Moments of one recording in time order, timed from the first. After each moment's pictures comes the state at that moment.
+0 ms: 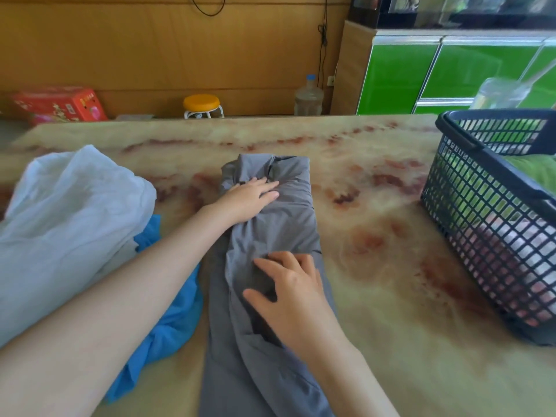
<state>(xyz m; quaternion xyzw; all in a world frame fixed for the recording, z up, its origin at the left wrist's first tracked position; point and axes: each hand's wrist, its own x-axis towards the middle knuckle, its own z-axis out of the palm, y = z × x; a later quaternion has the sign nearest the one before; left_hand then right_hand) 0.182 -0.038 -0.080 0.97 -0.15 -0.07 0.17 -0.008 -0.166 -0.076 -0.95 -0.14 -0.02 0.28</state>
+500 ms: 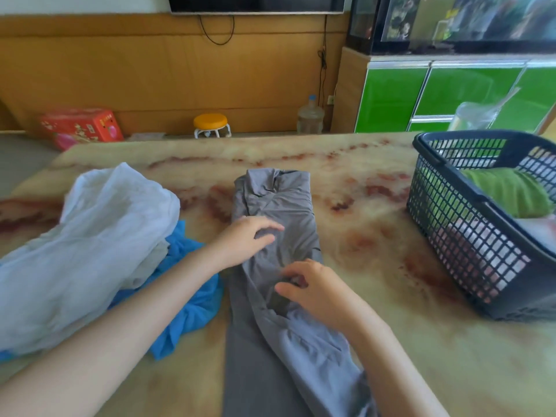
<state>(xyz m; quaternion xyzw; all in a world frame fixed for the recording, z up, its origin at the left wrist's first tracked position) 0.063 -0.022 -0.050 0.93 -0.19 -0.06 0.30 -0.026 -0.194 -0.044 -0.93 -0.12 0.10 0.33</state>
